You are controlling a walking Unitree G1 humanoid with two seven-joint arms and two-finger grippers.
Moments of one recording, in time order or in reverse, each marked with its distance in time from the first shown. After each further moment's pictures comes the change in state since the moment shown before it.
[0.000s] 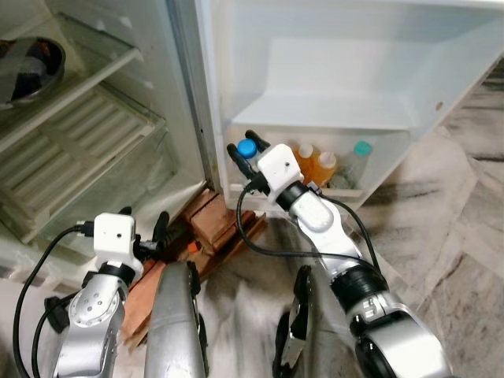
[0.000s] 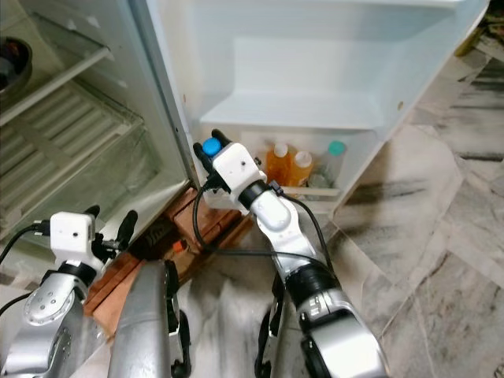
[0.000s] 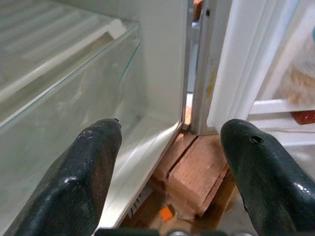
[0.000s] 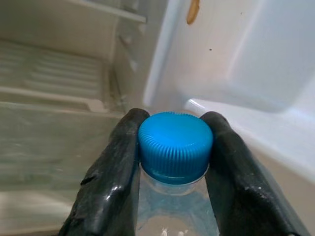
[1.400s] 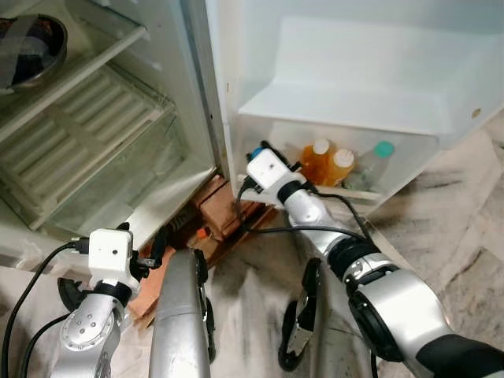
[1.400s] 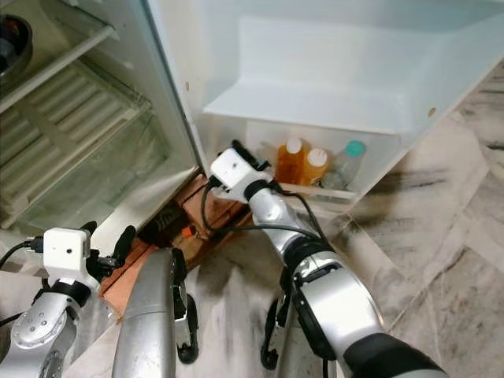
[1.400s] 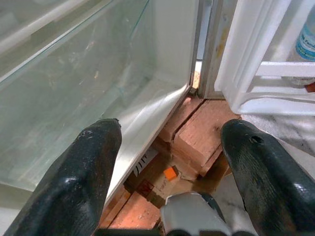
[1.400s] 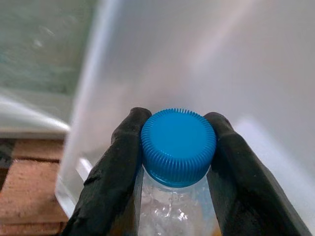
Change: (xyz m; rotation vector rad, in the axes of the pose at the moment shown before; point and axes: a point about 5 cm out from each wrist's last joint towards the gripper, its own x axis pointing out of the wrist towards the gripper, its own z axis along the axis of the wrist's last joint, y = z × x) left arm -0.026 -0.007 0.001 -0.019 0.054 -0.007; right arm 0.001 -0.014 -0.049 -0.232 0.350 -0.117
